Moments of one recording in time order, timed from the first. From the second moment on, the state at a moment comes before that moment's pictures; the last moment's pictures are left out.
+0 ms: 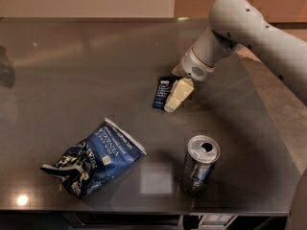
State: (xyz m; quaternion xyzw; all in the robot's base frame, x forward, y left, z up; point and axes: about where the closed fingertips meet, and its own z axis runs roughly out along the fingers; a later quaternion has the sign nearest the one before) arm 0.612 -0.059 0.809 -0.62 0.74 0.19 0.19
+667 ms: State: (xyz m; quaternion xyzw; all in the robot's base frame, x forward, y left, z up) arm 0.613 -0.056 0.816 -0.62 0.74 0.19 0.20
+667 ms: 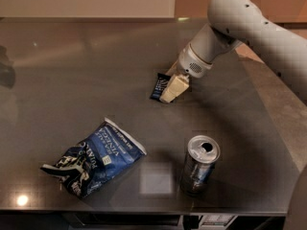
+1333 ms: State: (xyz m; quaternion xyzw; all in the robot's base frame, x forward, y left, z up) arm 0.613 -0.056 0.825 -0.62 0.74 0.19 0.20
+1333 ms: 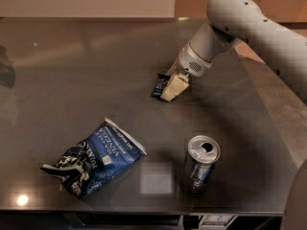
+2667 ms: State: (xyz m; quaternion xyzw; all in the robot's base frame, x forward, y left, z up) arm 0.504 -0.006 0.840 -0.70 0.64 0.25 0.19
